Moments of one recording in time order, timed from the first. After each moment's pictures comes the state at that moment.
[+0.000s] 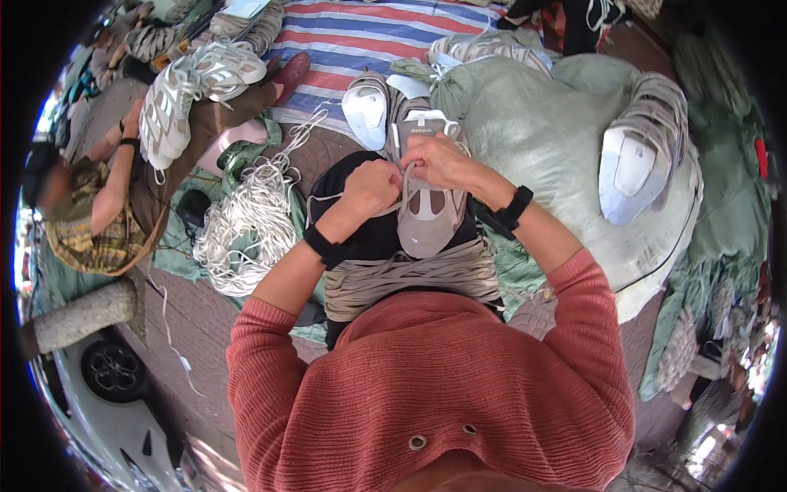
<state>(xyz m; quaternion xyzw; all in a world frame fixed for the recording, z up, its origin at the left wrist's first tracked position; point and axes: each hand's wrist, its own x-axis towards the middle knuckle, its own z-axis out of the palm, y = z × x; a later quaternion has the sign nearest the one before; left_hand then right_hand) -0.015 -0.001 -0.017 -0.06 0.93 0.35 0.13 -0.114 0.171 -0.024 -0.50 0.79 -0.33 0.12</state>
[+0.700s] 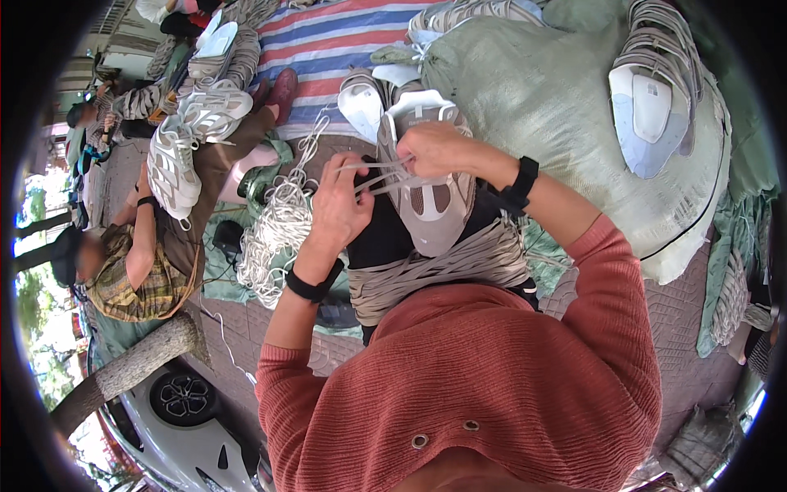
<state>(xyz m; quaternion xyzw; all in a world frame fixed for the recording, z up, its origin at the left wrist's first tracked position) 0.004 -0.014 0.021 0.10 0.96 0.23 -0.10 -0.126 0.173 0.002 -0.45 0.83 -0.27 0.20</state>
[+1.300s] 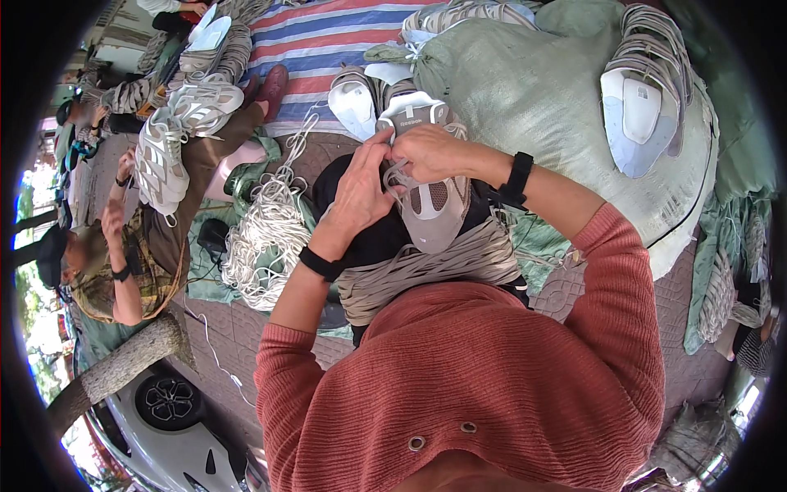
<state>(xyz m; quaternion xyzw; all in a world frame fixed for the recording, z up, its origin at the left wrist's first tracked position) -0.013 0.008 0.009 0.13 0.94 0.33 -0.03 -0.119 0.170 -0.012 -0.51 0.80 -0.26 0.17</state>
